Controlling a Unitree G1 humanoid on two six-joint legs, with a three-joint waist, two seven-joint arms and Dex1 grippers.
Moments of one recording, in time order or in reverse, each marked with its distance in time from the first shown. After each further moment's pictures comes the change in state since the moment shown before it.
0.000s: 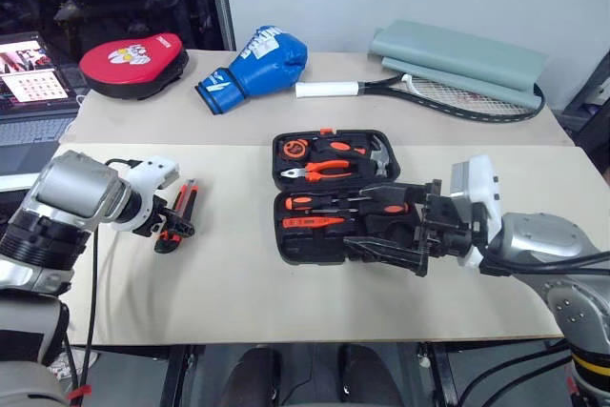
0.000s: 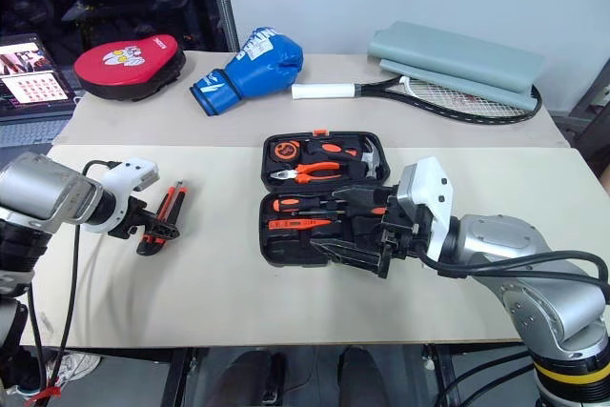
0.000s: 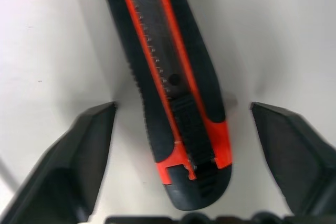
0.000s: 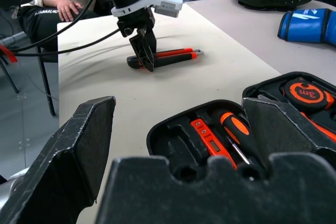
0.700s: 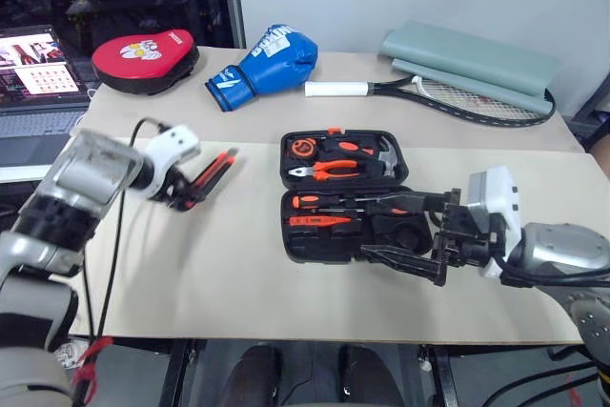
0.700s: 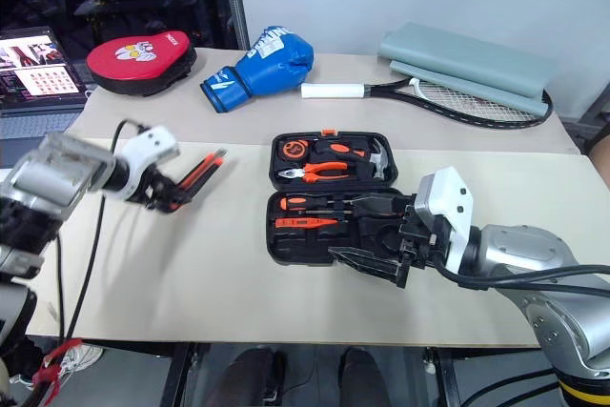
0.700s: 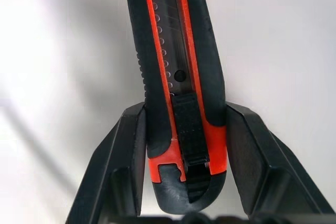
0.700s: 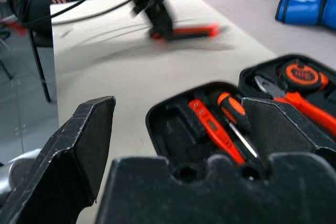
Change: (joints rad) left arm -0.256 -0.083 -0.160 0.239 0.184 -0.715 -0.376; right arm 0.117 -0.088 -0.105 -0.027 0.010 0.000 0.036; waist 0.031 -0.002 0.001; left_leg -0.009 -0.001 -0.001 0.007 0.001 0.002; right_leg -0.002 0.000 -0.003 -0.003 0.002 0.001
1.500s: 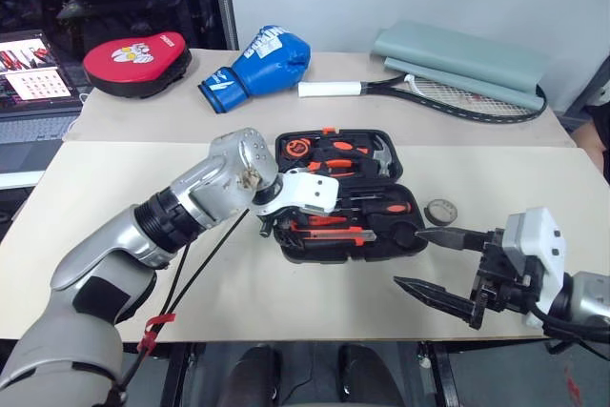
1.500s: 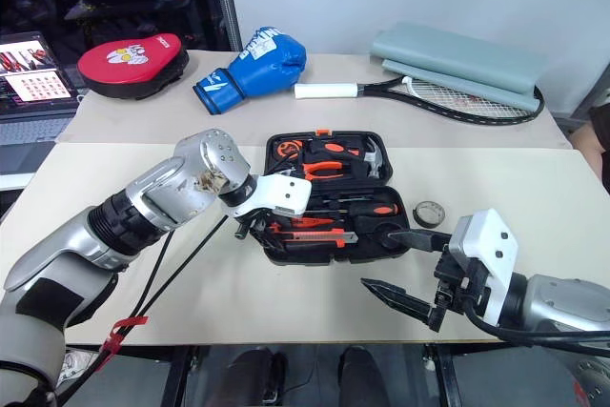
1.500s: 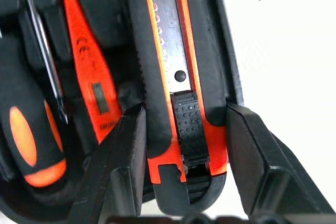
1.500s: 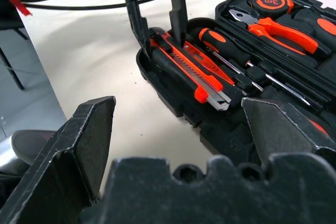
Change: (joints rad) left arm -0.043 -0.297 -0.308 -0.377 0.187 -0.013 -0.307; right arm 0.394 -0.034 -0.290 -0.185 0.096 0.053 -0.093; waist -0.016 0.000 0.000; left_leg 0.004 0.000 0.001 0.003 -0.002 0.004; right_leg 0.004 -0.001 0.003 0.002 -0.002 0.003
